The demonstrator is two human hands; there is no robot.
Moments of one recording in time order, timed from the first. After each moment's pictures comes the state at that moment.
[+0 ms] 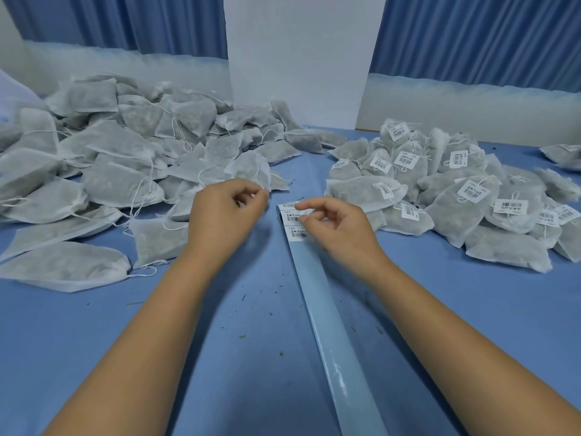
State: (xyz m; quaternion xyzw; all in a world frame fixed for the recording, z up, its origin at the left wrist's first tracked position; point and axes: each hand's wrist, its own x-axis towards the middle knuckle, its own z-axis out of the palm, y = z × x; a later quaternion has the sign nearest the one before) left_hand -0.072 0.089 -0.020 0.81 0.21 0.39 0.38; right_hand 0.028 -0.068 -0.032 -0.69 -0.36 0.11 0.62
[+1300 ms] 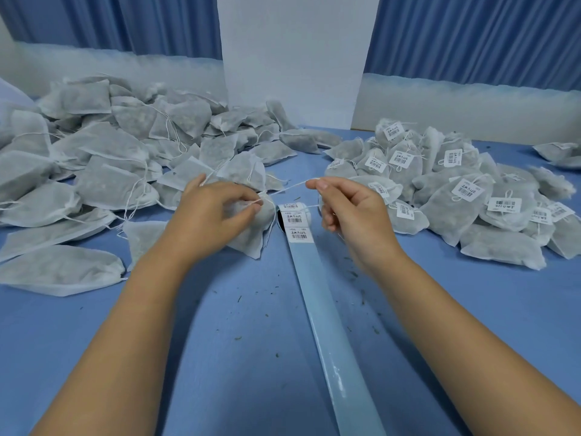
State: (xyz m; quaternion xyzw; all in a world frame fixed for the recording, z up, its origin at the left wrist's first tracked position) left_hand -0.090 0.106 -0.010 0.92 0.09 0.32 0.23; right_hand 0.025 -0.076 -0.003 -0.62 -0.30 0.12 0.71
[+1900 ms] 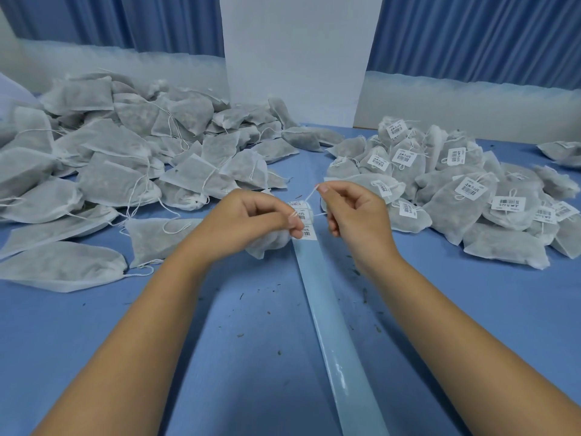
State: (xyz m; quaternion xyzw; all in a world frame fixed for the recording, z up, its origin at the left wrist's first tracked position) left_hand -0.093 0.067 0.007 0.78 0.03 0.15 0.60; right_hand 0.028 -0.072 -0.014 -0.66 -0.24 0.07 0.70
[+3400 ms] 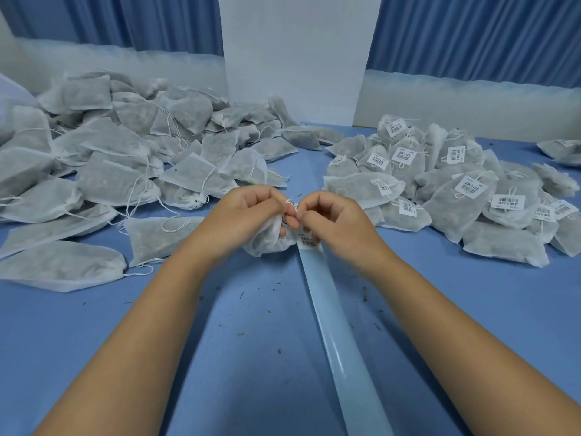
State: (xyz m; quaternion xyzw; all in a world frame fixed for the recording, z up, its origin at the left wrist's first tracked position) left_hand -0.088 0.064 0.007 0.75 0.10 0.16 0.63; right_hand 0.019 -0.074 -0.014 -0.68 -0.39 0.15 0.60
